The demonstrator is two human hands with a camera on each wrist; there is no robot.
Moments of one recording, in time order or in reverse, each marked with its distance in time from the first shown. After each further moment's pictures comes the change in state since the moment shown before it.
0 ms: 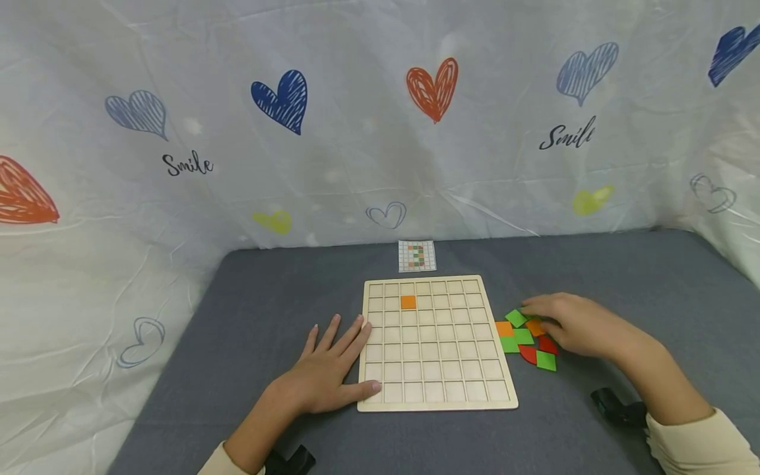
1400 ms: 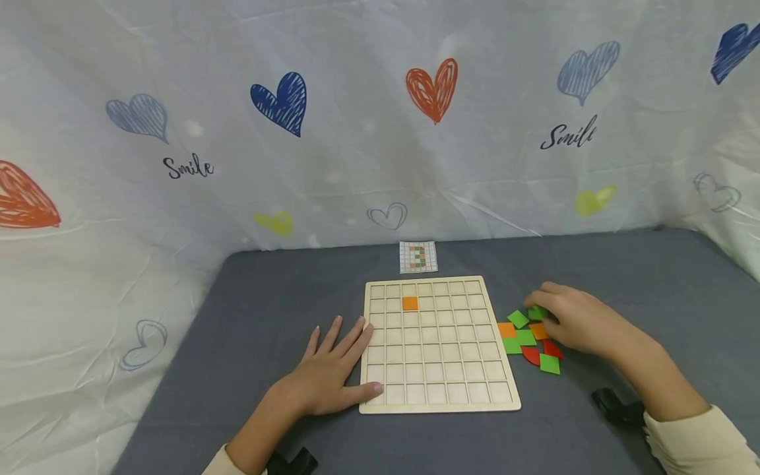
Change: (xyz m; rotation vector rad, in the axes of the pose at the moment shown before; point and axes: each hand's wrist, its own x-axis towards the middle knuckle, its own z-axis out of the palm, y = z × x) left_hand 0.002 -0.003 0.004 -0.020 0.013 0.027; right_hand 0.003 0.002 0.005 -0.070 0.130 0.023
